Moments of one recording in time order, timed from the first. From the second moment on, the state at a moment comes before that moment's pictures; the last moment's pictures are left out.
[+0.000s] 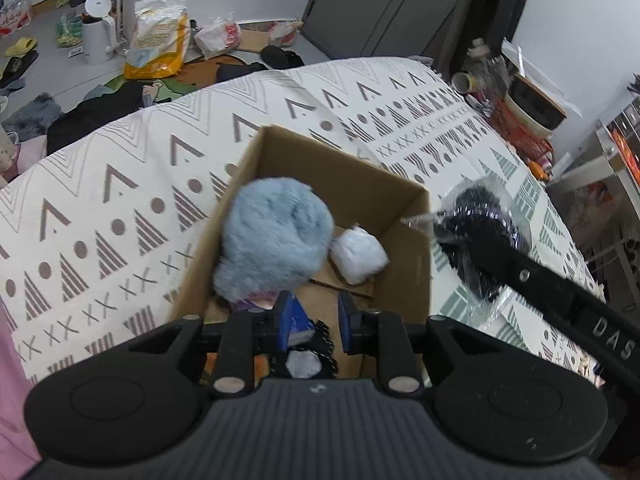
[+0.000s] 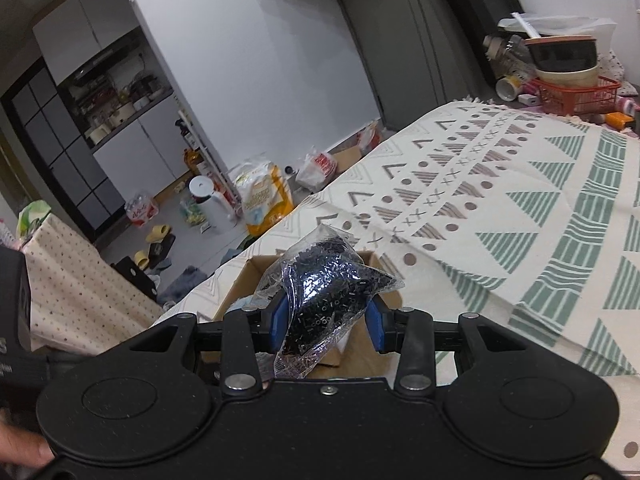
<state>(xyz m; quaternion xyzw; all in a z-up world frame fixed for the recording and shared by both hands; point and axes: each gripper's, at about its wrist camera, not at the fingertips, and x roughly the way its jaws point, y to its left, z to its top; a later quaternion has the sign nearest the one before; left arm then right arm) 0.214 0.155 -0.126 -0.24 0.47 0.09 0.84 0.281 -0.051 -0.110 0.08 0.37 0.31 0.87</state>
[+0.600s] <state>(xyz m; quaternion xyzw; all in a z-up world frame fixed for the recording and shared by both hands) 0.186 0.175 -0.095 -0.23 0.46 0.12 0.85 0.258 -0.064 -0.091 0.06 0.38 0.28 0.88</state>
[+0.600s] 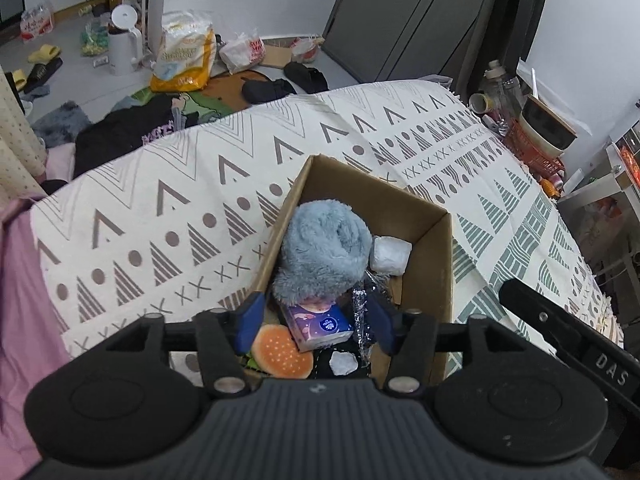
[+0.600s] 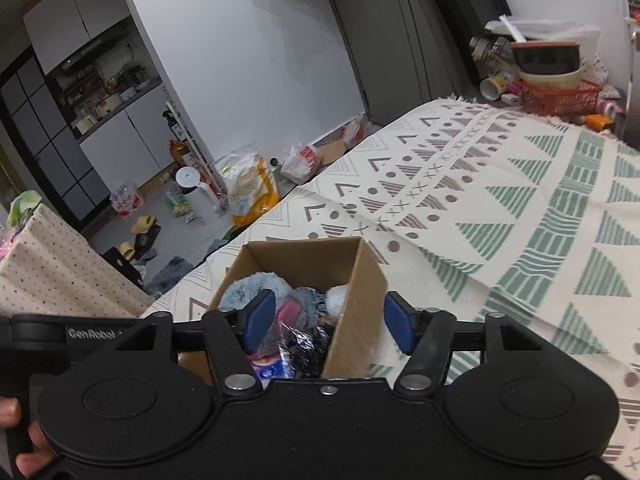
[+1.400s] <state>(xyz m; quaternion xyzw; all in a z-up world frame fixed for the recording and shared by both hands) 0.129 0.091 -0.033 -0.13 0.43 0.10 0.89 0.176 -0.167 -0.032 0.07 0.34 0.17 0.92</state>
